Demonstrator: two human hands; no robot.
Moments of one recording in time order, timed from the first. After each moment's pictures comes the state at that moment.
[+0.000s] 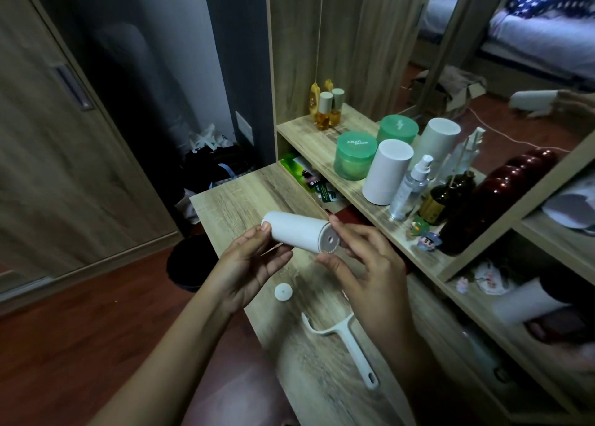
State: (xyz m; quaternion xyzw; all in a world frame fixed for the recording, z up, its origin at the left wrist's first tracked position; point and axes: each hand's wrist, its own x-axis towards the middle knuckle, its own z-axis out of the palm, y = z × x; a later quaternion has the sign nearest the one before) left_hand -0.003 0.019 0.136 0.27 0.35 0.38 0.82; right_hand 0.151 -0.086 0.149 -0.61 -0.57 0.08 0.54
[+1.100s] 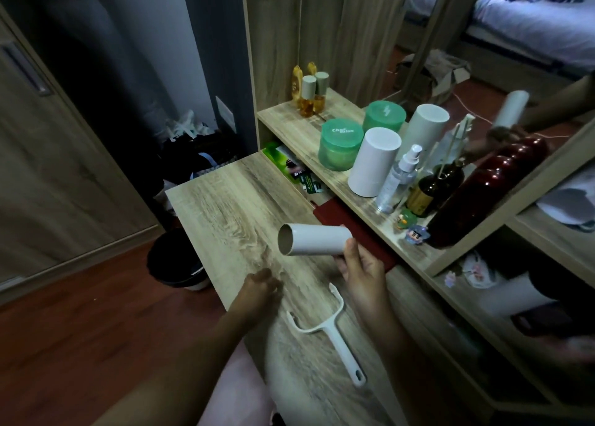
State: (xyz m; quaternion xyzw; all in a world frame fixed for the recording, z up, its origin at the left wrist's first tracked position) left_hand 0.012 0.044 -0.064 0.91 0.36 0.09 0.19; right_hand 0.182 -0.061 0.074 -0.61 -0.28 0.38 0.63
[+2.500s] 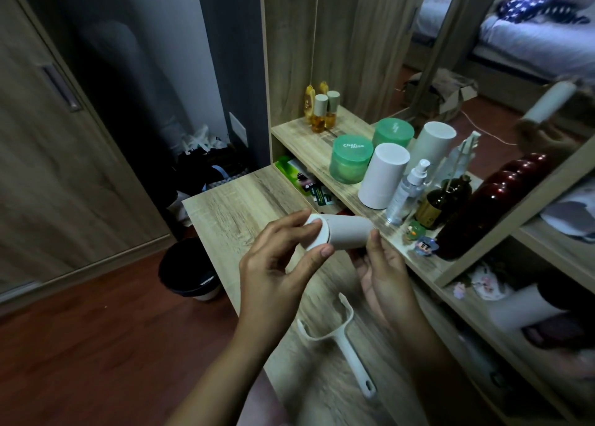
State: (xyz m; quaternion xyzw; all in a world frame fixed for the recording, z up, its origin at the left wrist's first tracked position) left_hand 0.032 -0.029 0.163 0.66 0.32 0.55 0.41; right_hand 0.181 -0.060 0.122 -0.41 -0.22 0.49 0.74
